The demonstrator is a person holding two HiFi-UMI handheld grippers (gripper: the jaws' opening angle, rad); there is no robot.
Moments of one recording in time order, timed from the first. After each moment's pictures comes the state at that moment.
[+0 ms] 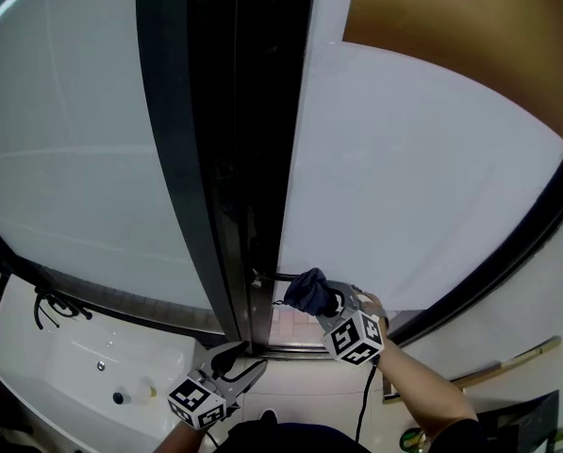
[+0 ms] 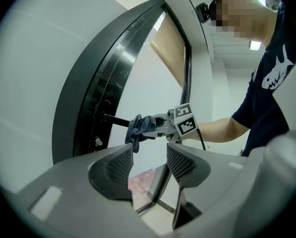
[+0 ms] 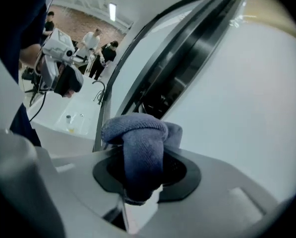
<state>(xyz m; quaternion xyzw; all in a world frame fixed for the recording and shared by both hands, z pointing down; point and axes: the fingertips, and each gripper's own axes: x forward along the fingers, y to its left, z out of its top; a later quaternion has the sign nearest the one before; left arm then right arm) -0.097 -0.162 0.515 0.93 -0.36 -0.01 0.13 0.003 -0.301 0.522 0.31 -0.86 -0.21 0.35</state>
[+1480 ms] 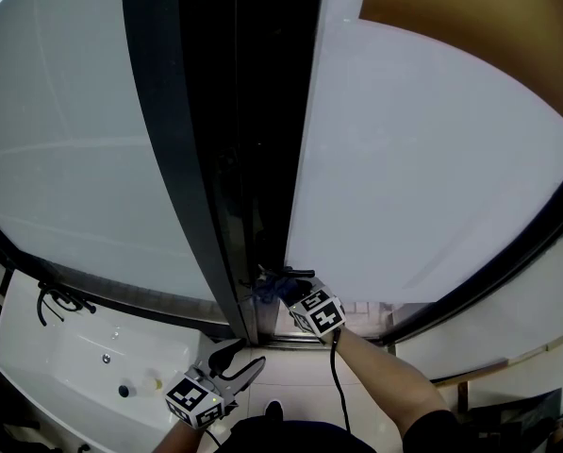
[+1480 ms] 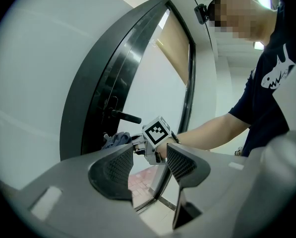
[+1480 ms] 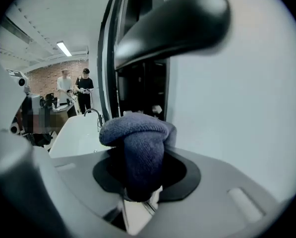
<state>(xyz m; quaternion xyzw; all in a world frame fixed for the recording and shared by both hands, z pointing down) -0.114 -0.169 0.531 0.92 -0.37 0.00 0.14 -0.072 -0.354 0.633 0.31 -0.91 0.08 0.28</state>
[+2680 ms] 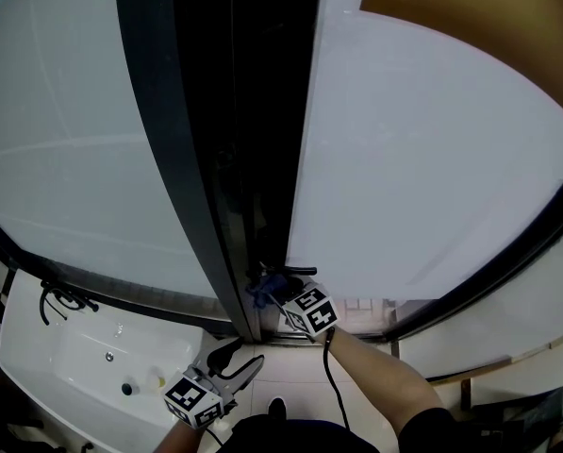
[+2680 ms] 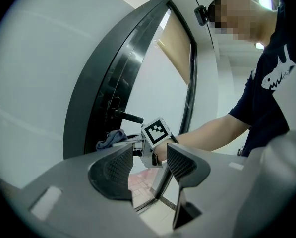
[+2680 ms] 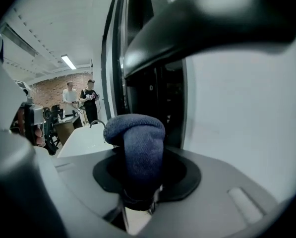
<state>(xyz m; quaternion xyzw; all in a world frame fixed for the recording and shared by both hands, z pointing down) -0.121 -0.169 0.533 0.91 -0.38 0.00 0.14 -0.106 -0.349 0.622 0.28 -0.93 0.10 0.21</state>
